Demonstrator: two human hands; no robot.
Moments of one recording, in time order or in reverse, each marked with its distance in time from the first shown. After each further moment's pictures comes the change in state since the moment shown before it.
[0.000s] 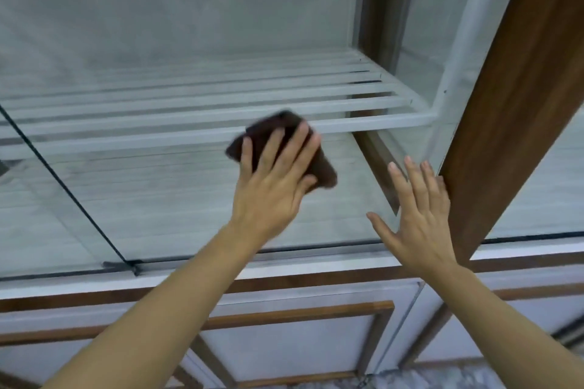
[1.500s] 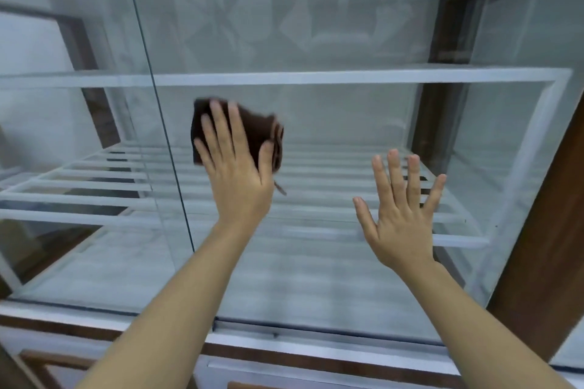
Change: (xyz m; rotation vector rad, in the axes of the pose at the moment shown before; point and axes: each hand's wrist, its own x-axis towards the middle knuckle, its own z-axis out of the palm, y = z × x) left_hand 0.098 -0.167 -0.112 -0.089 0.185 -0.661; right_hand 0.179 -0.140 -0.062 -0.067 0.225 -0.128
